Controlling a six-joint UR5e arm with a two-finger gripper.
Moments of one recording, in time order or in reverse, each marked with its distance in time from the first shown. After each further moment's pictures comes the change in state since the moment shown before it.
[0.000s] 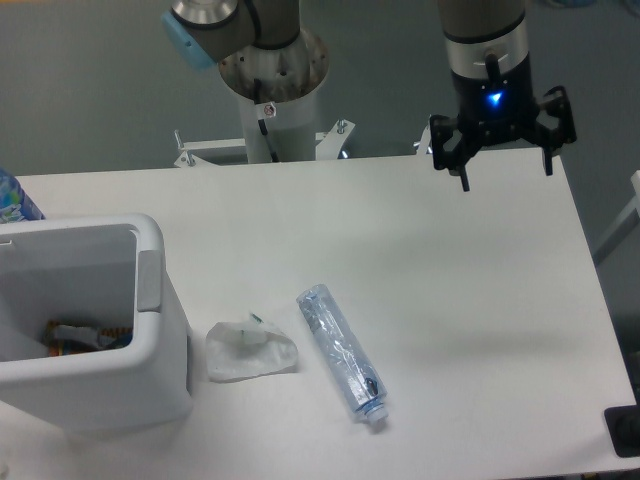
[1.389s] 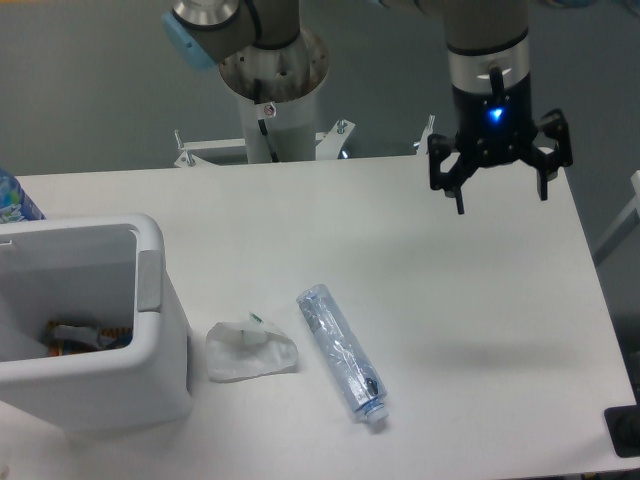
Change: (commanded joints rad) arm -0.014 -0.035 -0.051 0.087 -0.109 -0.026
